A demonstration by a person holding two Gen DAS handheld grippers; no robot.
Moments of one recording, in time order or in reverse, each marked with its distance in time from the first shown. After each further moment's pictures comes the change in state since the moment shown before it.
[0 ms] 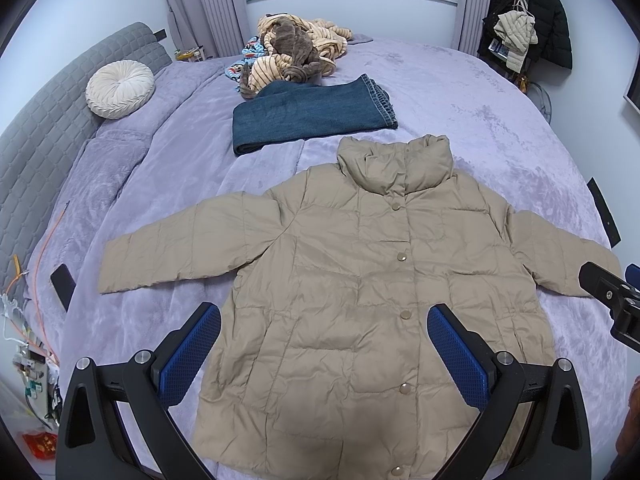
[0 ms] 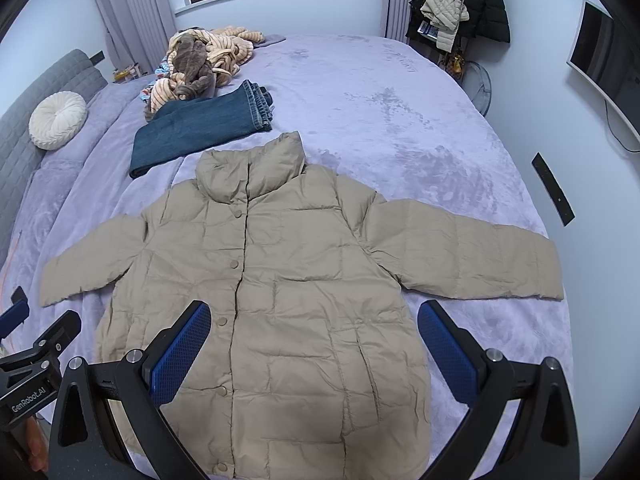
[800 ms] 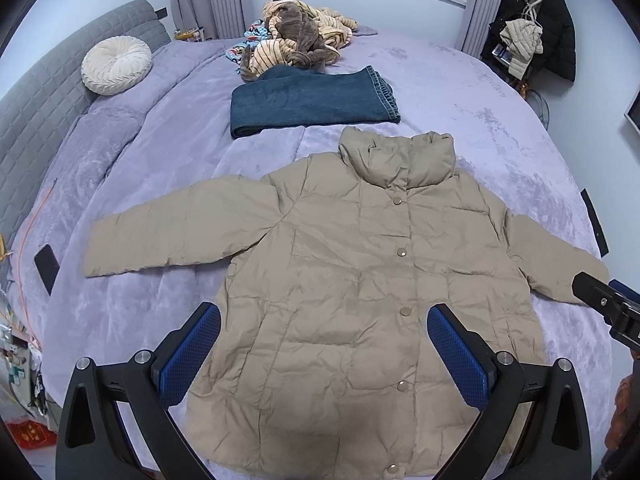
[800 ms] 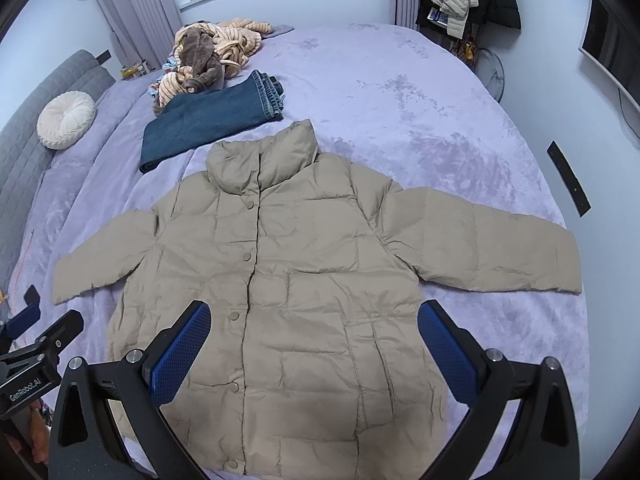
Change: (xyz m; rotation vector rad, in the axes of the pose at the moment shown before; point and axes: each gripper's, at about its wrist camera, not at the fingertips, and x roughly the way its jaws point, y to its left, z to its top) left arm 0.018 0.042 -0.005 -0.071 0.043 -0.076; right arm 0.018 0.006 -0.003 0.036 0.040 0.079
